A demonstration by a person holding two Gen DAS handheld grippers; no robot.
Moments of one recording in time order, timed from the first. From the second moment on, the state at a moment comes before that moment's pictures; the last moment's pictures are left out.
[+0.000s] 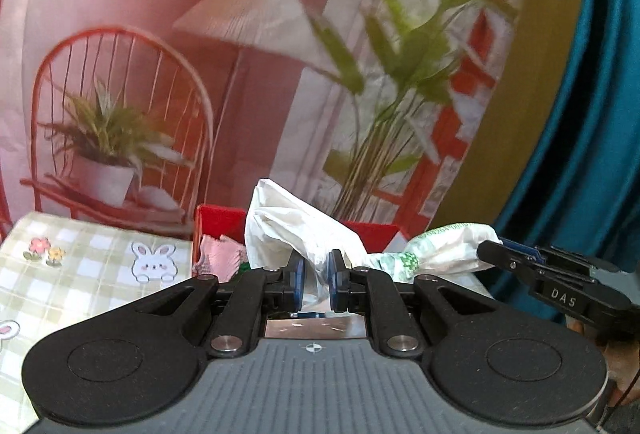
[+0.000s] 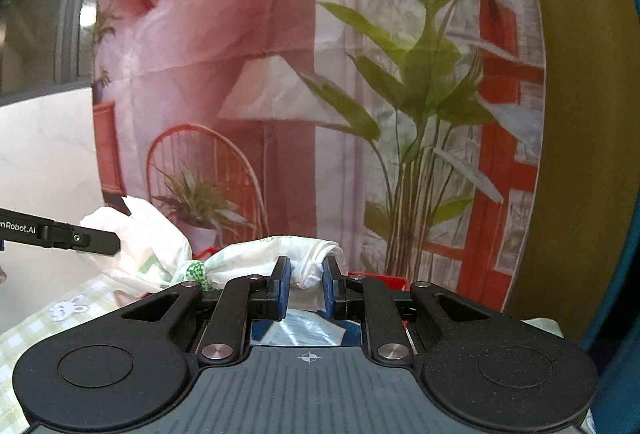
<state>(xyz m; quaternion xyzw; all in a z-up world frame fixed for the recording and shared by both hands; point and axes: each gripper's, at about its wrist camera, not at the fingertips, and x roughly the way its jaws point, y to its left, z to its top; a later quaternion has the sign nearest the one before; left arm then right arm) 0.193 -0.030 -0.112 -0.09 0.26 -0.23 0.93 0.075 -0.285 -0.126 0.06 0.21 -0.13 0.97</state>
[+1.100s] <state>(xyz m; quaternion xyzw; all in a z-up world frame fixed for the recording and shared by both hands) 0.226 -0.060 -0.136 0.00 0.30 -0.19 0.94 0.118 -0.297 -0.180 0.06 0.31 -0.15 0.94</state>
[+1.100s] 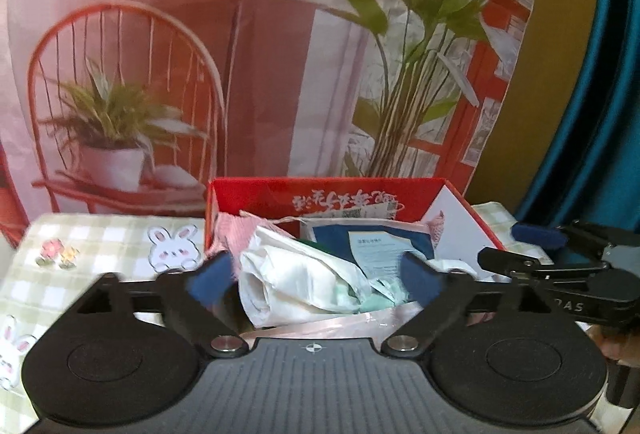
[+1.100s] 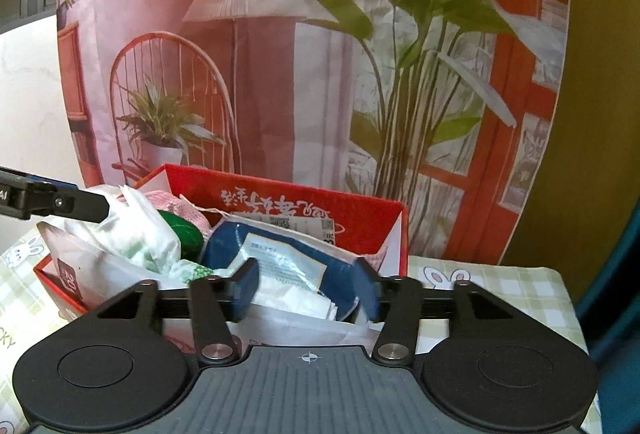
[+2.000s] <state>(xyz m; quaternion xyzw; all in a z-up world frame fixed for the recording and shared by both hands) 0.156 -0.060 -0.067 0.07 0.23 -0.10 0.97 0.073 -0.270 -0.096 0.10 0.24 -0.19 0.95</state>
